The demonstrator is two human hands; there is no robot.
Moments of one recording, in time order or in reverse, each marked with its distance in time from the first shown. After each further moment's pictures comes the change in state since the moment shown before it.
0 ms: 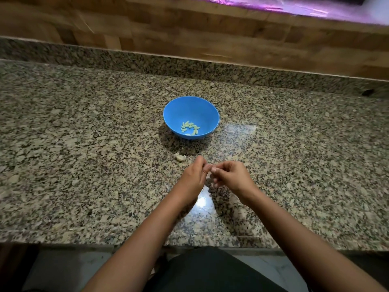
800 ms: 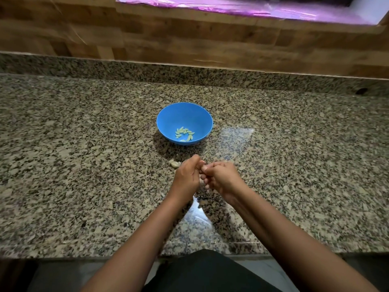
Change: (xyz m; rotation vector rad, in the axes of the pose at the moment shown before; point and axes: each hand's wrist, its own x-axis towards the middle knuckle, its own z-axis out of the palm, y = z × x) left_hand 0.011 0.007 -0.001 -0.014 0.185 0.063; right_hand 0.005 -0.019 0.015 0.276 0.046 0.148
